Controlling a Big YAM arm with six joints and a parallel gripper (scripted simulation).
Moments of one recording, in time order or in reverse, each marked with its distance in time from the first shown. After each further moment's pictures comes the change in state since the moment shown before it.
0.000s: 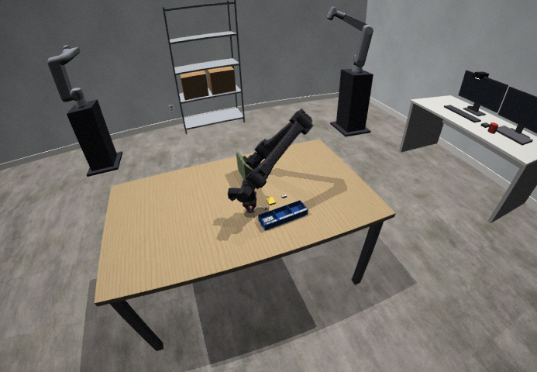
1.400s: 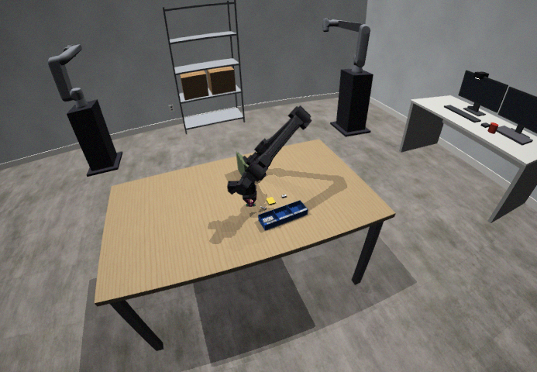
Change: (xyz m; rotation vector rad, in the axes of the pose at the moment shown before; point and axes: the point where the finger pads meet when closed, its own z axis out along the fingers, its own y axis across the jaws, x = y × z) arm 0.004 0.003 -0.047 -0.006 0.000 -0.015
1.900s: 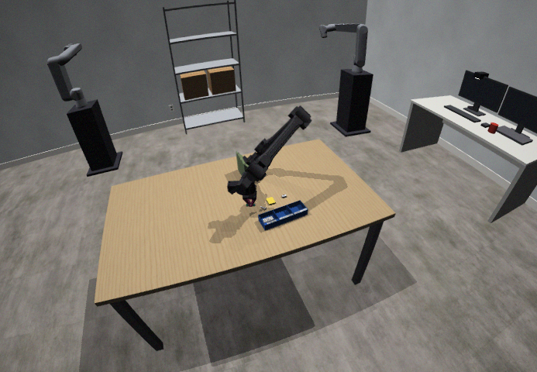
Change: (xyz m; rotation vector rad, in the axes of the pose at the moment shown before) arm 0.000 -0.001 0.000 0.003 0.001 0.002
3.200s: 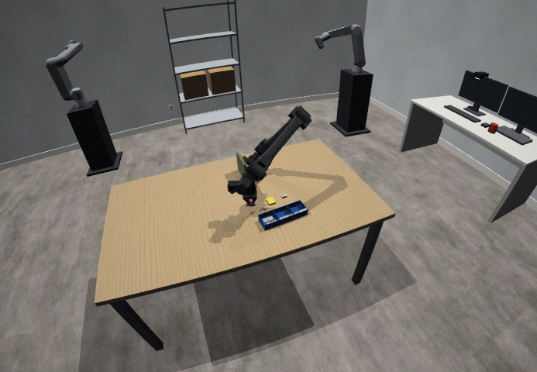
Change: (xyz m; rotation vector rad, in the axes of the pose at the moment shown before) arm 0.001 -0.001 -0.001 0.004 0.001 0.003
